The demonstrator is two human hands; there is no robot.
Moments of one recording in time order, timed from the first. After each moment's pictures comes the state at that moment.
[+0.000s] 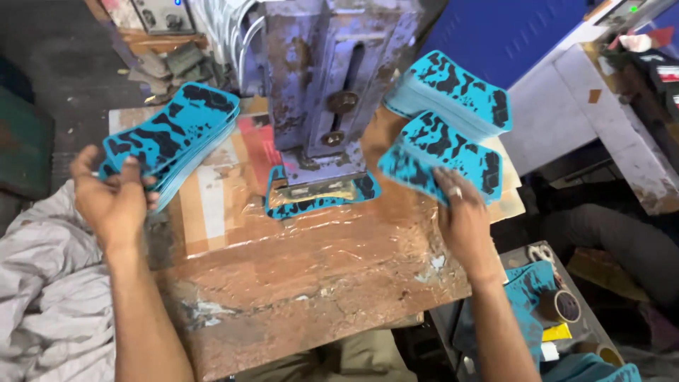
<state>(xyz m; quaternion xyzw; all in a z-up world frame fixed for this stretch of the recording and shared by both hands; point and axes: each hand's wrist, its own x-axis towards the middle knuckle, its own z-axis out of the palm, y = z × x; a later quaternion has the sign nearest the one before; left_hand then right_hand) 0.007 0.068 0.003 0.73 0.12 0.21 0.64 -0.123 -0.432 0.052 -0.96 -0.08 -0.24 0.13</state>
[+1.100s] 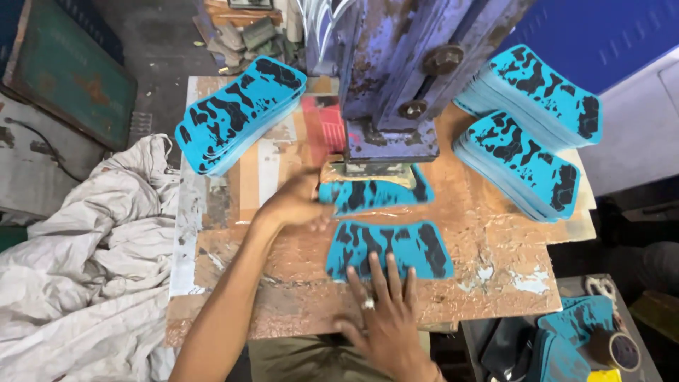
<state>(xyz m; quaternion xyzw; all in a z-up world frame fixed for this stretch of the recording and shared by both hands) -0.021 -0.051 0.003 0.75 -0.10 -0.32 0.57 -0.232 -0.252 -0.006 -0.96 -0.21 -0.15 0.14</state>
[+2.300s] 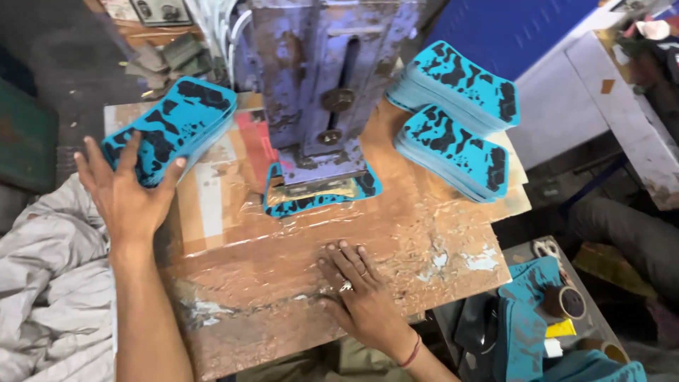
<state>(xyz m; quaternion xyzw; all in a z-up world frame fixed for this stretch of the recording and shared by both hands) 0.011 0.078 -0.036 0.92 -0.01 0.30 0.26 -0.200 -0.281 0.015 -0.95 -0.23 -0.08 0.20</state>
